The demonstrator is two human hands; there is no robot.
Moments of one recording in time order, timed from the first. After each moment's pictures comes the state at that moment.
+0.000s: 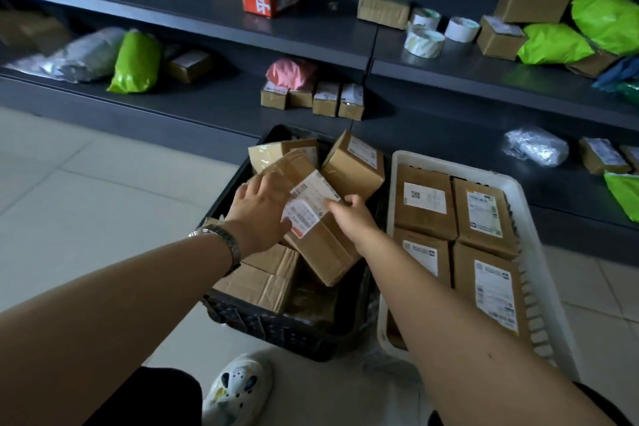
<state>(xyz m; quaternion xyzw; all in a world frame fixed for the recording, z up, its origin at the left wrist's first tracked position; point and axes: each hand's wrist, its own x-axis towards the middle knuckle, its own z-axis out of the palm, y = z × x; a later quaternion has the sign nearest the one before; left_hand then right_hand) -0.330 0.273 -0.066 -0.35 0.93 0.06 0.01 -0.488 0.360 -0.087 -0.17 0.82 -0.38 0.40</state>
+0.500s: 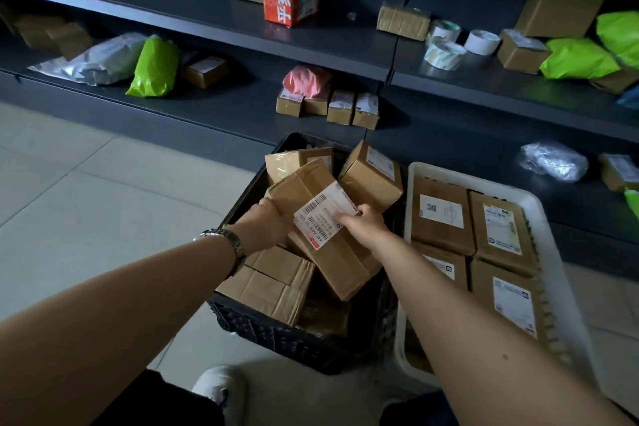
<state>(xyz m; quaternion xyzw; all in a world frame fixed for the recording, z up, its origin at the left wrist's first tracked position) -0.327 0.252 -0.060 -0.53 0.75 0.39 0.02 -0.495 0.341 -0.098 -0.22 0.84 -0.32 0.39</state>
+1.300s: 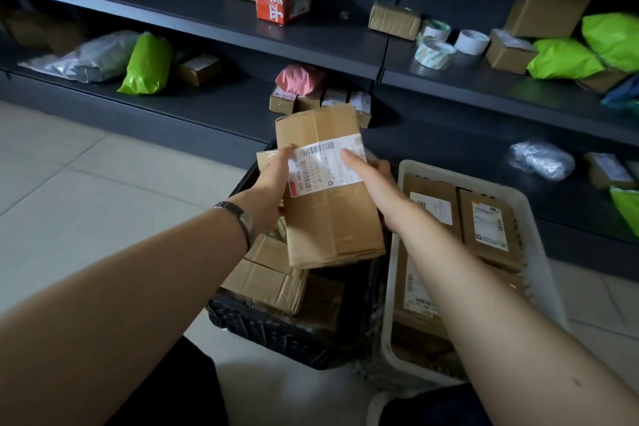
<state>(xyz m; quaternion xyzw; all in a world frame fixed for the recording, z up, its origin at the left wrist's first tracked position) -0.368 0.252 -0.028 -0.52 0.43 0.72 -0.18 -0.518 0.343 -0.035 -0.23 0.74 -0.49 0.40</state>
